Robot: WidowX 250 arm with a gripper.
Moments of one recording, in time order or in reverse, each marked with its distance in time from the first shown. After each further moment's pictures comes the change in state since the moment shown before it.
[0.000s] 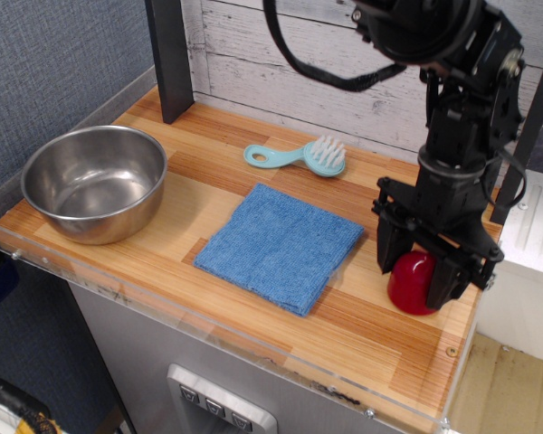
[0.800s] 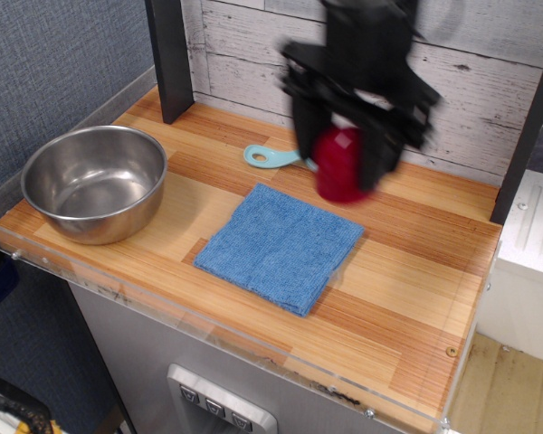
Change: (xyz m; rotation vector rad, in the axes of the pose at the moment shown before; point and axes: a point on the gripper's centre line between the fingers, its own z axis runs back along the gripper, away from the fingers) arm -0.067 0.038 0.127 0.032 -0.161 0.214
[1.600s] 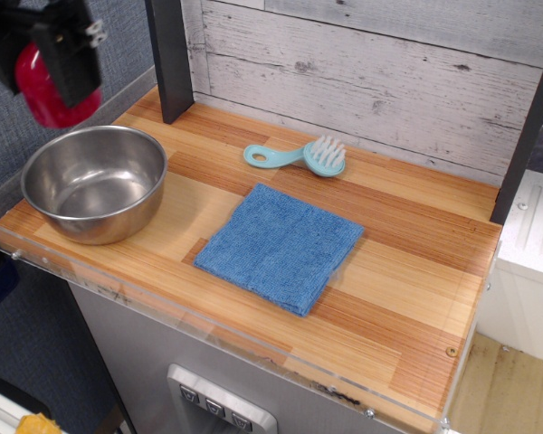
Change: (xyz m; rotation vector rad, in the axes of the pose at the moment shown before) arm -0.092 0.157 0.035 0.042 0.023 0.290
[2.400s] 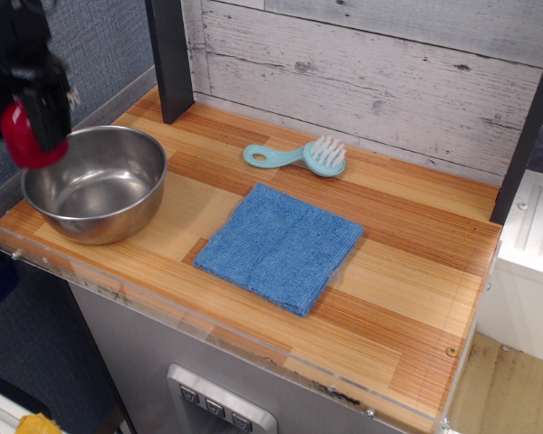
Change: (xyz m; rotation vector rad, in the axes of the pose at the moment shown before) arm 0.020 0.056 -0.076 0.071 0.105 0.059
